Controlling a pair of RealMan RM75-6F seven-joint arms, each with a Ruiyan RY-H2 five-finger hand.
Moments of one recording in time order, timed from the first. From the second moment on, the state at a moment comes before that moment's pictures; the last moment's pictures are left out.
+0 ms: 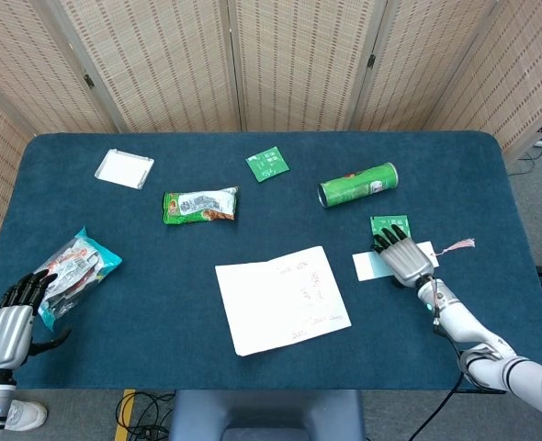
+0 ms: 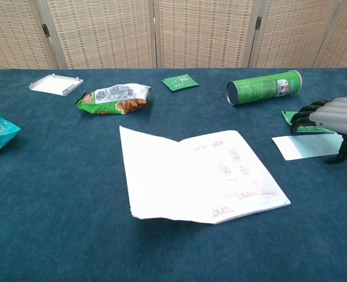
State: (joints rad) left arm -0.13 -1.15 -0.06 -1.68 1.40 1.42 0.11; right arm 0.69 -1.49 -0.03 -0.99 -1.41 0.79 -0.15
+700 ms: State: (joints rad) left arm -0.12 -1.15 -0.06 -1.67 1.40 1.42 0.11; right arm 0.69 -1.52 -0.01 -0.94 -1.41 0.76 -0.15
